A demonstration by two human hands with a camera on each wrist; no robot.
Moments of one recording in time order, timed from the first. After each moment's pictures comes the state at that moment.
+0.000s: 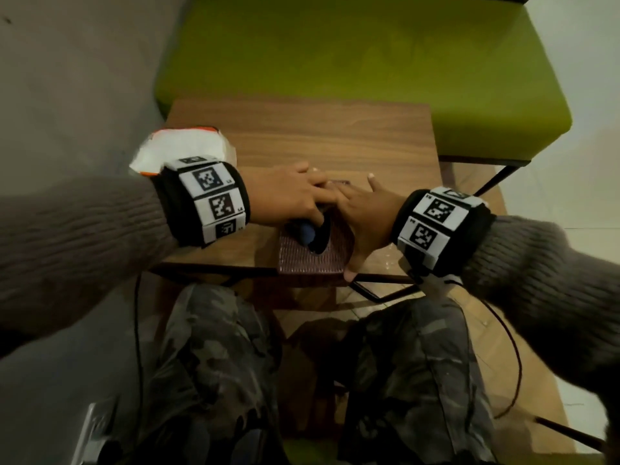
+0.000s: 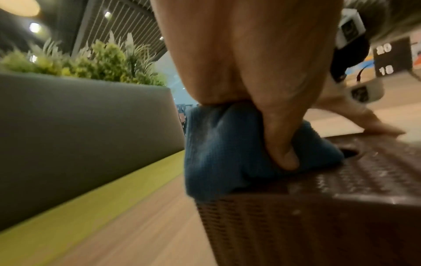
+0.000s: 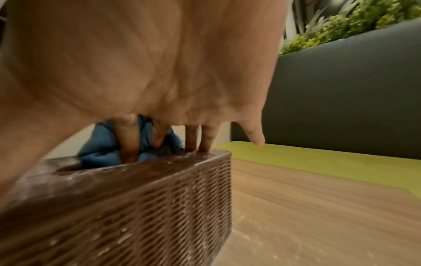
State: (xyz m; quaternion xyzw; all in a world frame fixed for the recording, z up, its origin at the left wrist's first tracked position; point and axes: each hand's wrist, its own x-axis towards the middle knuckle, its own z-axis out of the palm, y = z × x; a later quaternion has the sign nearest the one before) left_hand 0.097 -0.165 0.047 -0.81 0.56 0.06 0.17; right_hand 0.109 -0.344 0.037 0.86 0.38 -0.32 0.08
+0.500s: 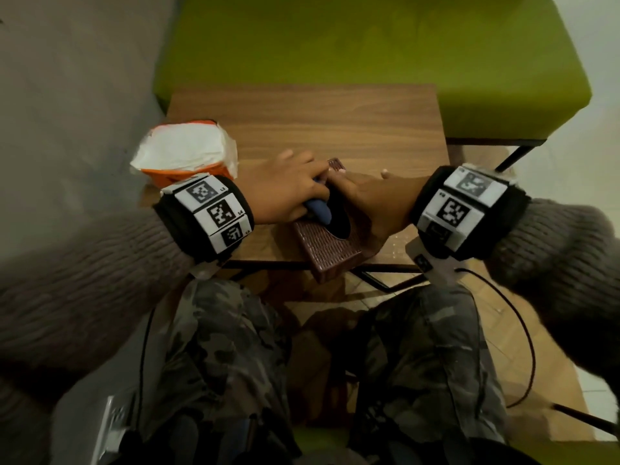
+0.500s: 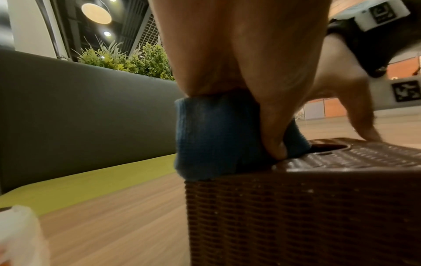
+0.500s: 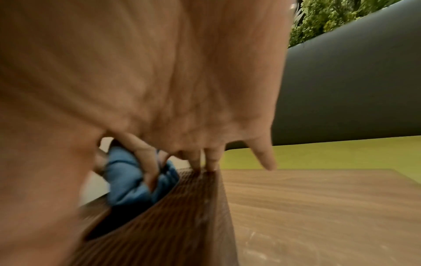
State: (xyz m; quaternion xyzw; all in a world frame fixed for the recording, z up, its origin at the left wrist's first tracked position) left_hand 0.090 -0.170 0.033 -0.92 0.38 0.07 0.06; right_hand 0.114 -0.355 0.039 0.87 0.34 -0.36 -0.01
